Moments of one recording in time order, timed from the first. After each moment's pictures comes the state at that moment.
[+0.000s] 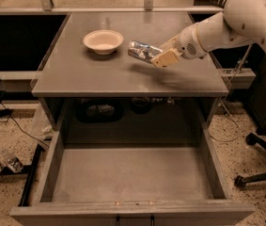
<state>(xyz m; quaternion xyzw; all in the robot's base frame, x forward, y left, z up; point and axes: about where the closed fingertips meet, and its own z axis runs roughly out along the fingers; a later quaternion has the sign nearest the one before) 0.699 -0.093 0.881 -0.50 0.74 0.19 0.40</state>
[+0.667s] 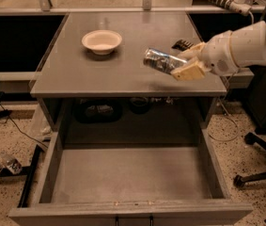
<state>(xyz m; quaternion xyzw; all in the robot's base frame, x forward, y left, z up) 0.609 -0.139 0.903 -0.52 0.72 0.14 0.43</state>
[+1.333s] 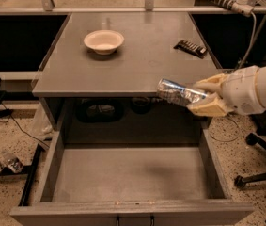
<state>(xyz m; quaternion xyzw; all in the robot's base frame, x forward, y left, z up) 0.515 -0.172 0.870 -0.55 0.72 0.09 0.42</state>
